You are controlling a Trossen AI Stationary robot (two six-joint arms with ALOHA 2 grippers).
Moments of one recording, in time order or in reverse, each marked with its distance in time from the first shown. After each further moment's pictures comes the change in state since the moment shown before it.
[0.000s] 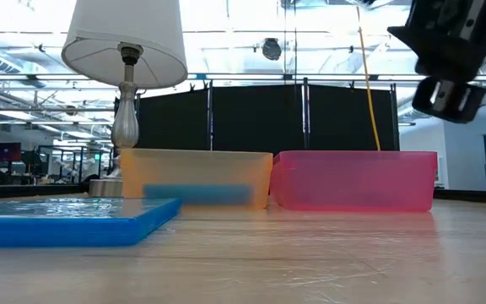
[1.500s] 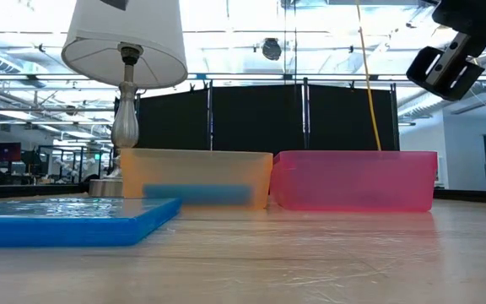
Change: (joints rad) left arm 0.058 0.001 -0.001 0.073 -0.022 0.021; right arm 0.041 -0.001 0.013 0.051 -0.072 -0.248
